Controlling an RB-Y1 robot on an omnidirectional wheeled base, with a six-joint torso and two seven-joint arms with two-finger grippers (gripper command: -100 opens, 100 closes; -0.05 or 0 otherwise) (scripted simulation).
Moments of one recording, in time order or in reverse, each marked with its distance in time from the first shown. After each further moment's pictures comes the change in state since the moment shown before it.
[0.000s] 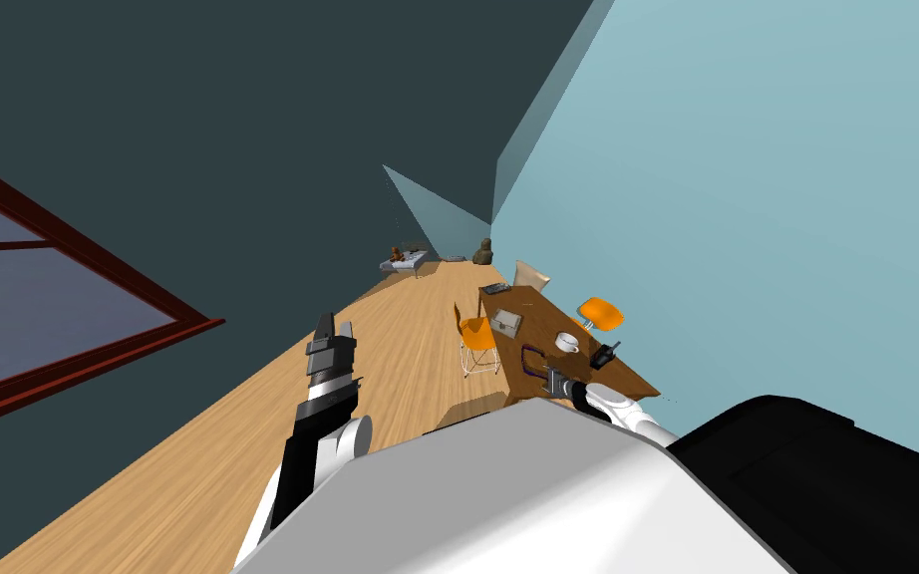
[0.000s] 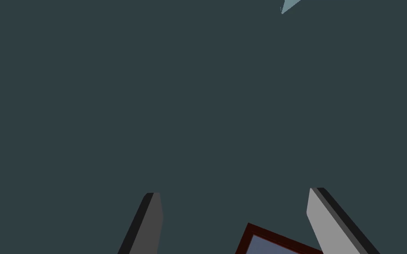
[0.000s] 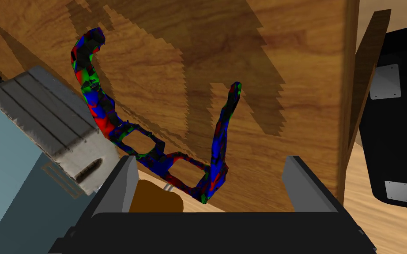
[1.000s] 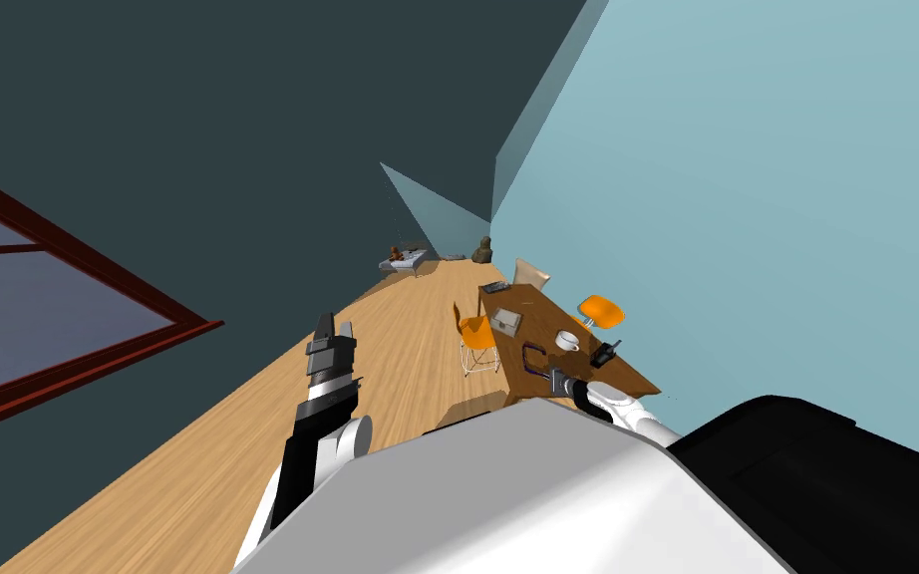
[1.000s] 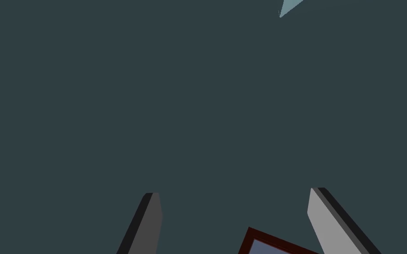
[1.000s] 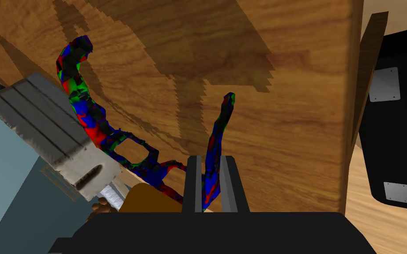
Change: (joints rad) left arm 0.000 0.000 0.000 0.000 0.000 0.000 0.000; right arm -0.008 -0.012 -0.005 0.012 -0.003 -0.015 0.002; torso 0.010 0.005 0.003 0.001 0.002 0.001
